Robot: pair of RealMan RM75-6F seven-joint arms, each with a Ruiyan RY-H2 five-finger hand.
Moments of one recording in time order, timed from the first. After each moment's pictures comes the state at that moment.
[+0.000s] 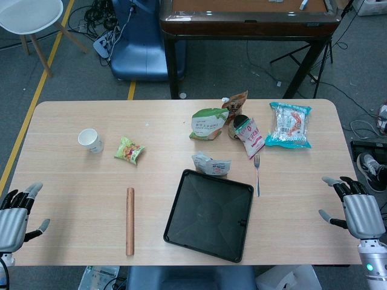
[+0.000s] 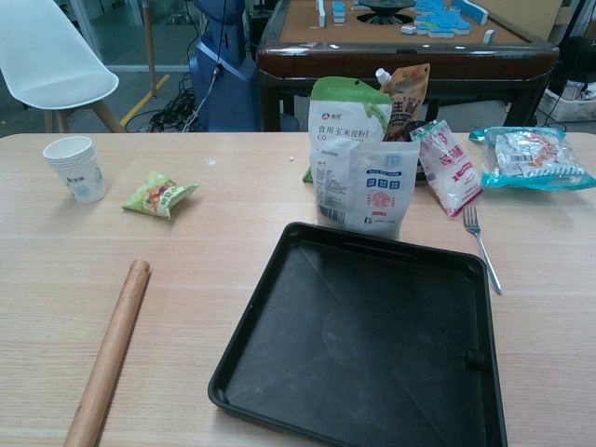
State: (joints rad) left arm -0.07 -1.14 -0.04 -1.63 1.48 1.51 0.15; right arm 0.08 -1.12 0.06 -1.62 -1.50 1.47 -0.08
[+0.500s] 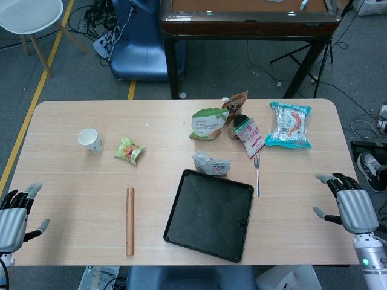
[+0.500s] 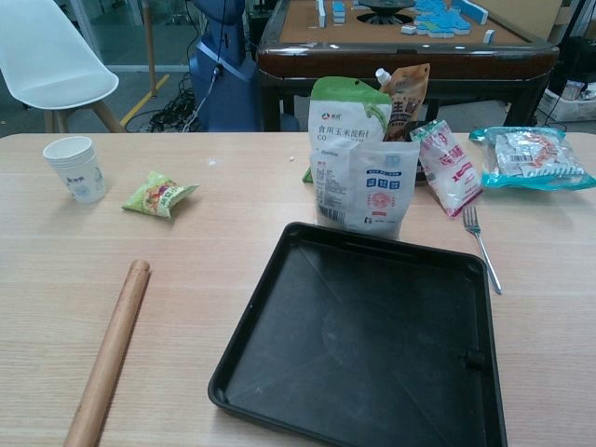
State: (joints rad) left arm -0.07 -1.15 -0.04 -1.61 1.49 1.51 0.13; right arm 0.13 -1.10 0.08 -1.65 -1.49 1.40 -0.06
